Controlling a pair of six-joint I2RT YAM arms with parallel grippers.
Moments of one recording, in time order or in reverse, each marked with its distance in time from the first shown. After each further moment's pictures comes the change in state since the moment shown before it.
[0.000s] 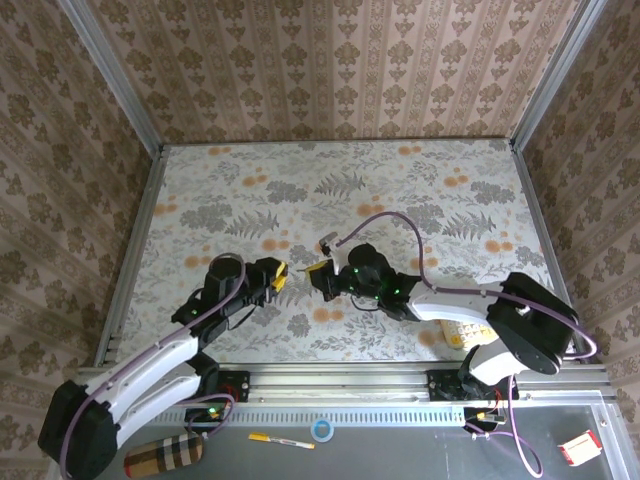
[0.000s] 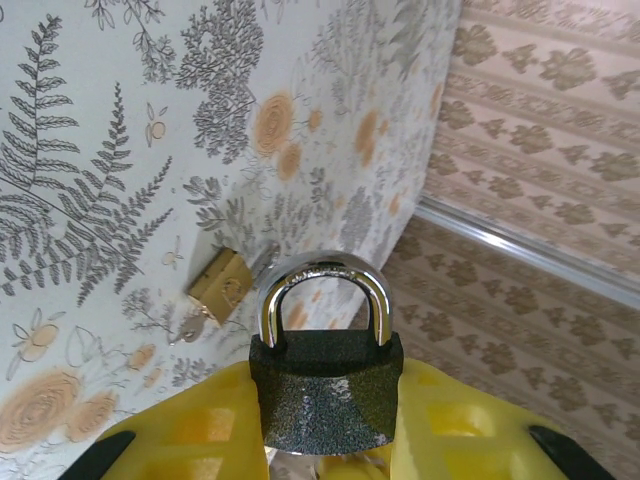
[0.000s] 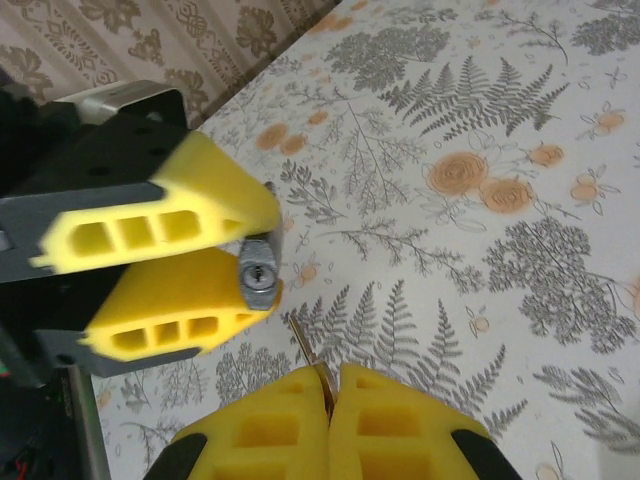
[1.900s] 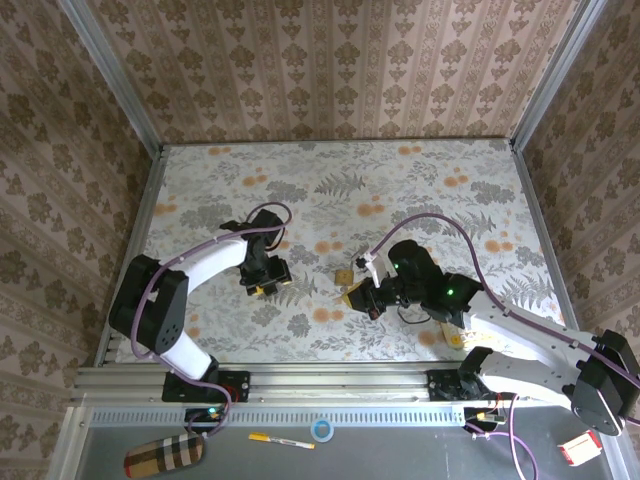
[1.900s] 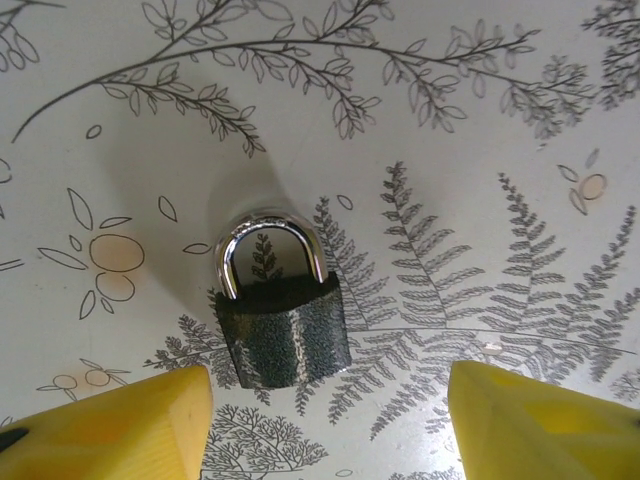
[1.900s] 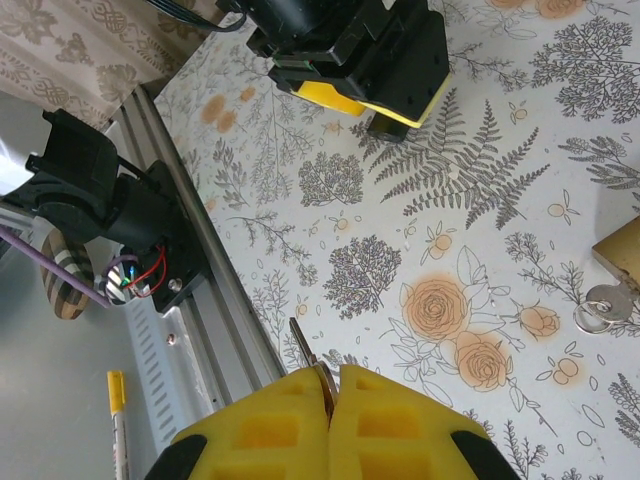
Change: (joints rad) left arm 0.087 0.833 0.652 -0.863 -0.028 1.018; right arm -0.118 -0.473 -0.026 -0.700 -0.322 -0.078
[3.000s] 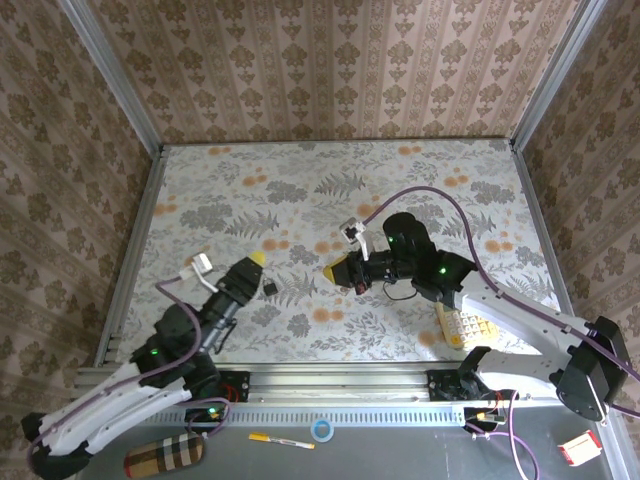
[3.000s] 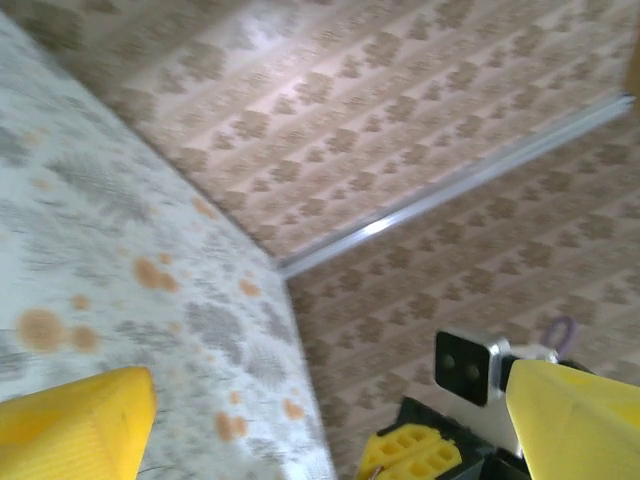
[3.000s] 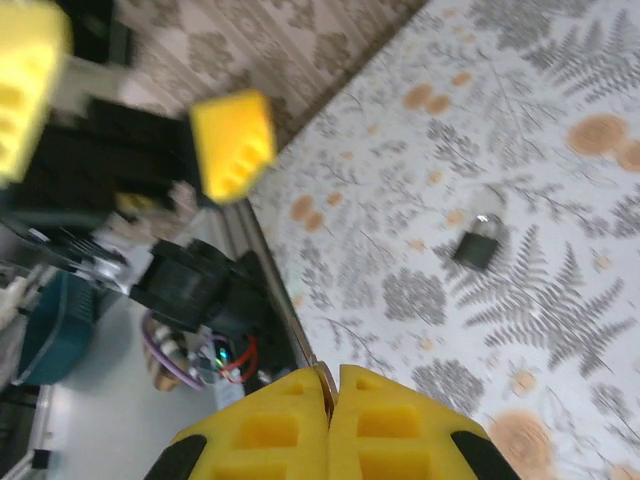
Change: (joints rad) left arm -0.483 -1.401 -0.583 0.708 -0.546 -0.300; right arm -0.028 0.117 0.212 0.052 -0.096 0.073
